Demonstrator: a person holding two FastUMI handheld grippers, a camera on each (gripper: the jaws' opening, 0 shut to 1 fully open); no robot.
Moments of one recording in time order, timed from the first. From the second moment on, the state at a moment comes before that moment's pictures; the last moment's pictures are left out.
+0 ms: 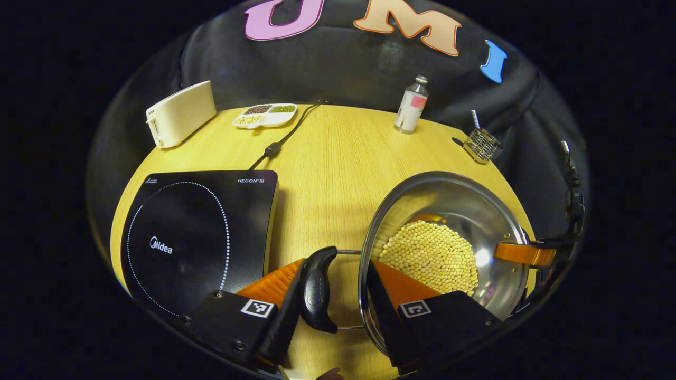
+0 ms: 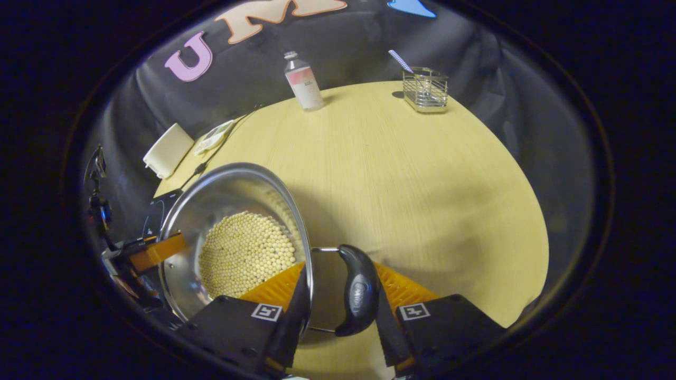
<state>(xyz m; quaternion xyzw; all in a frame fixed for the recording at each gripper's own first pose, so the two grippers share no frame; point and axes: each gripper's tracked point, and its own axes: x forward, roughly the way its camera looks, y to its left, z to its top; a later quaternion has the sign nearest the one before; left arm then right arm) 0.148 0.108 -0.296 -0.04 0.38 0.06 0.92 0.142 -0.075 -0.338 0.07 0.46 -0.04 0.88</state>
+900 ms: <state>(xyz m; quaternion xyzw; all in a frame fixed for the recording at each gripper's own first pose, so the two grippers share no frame) 0.143 0.101 -0.274 -0.04 0.40 0.04 0.92 0.137 -0.078 -0.314 0.06 0.45 -0.06 0.89</state>
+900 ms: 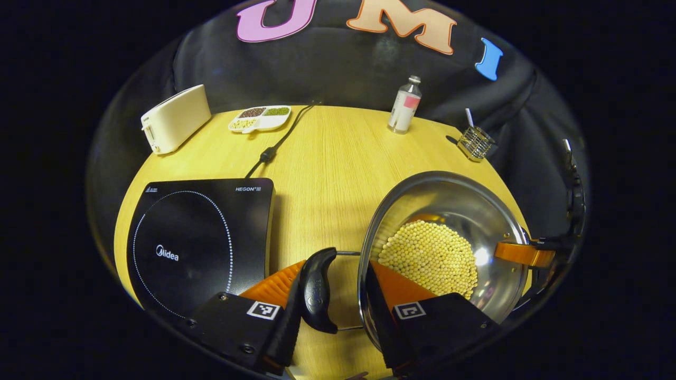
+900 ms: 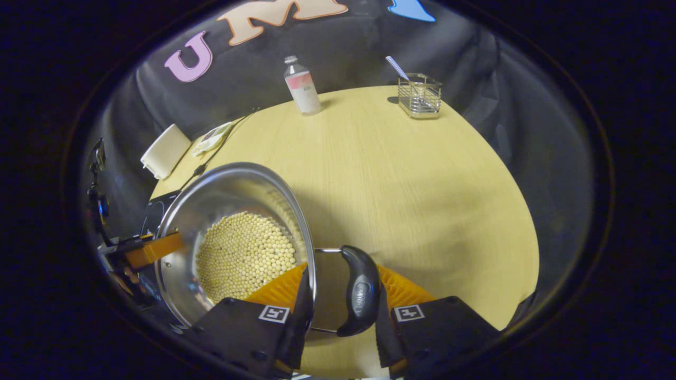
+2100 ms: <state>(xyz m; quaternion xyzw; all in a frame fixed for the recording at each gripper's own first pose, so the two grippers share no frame) 0.091 0.141 -0.193 -0.08 0.39 0.08 0.92 0.127 -0.007 -0.237 0.04 0.44 -0.03 0.90</state>
